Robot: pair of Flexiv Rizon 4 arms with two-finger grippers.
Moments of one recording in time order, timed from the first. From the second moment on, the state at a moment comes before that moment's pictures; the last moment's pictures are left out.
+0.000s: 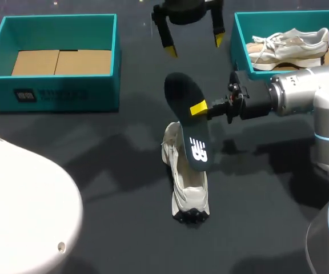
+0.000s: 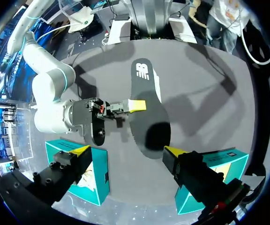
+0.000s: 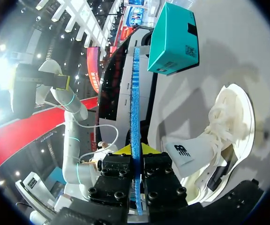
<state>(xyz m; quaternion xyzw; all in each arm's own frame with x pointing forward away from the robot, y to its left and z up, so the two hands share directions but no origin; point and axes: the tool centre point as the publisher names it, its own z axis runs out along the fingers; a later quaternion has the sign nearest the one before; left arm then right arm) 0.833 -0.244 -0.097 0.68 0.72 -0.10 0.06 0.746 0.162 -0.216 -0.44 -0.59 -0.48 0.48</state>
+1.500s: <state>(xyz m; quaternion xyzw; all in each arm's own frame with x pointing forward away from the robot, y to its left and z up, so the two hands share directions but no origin) 0.823 -0.228 -0.105 0.65 0.75 -0.08 0.02 0.747 0.163 -0.216 -0.44 -0.59 -0.48 0.48</state>
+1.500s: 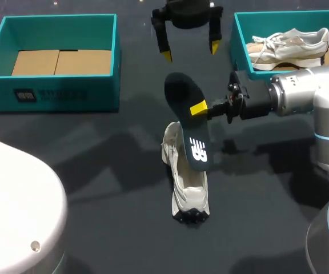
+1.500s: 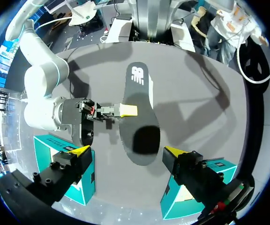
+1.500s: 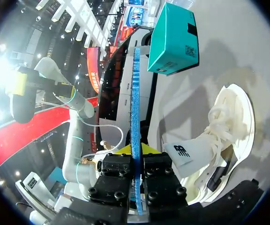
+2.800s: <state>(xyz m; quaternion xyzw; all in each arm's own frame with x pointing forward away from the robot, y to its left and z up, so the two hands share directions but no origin) 0.810 -0.170 -0.131 0.59 0.74 -0.28 0.18 0.747 0.163 -0.216 -0.44 -0.59 -0.48 0.48</state>
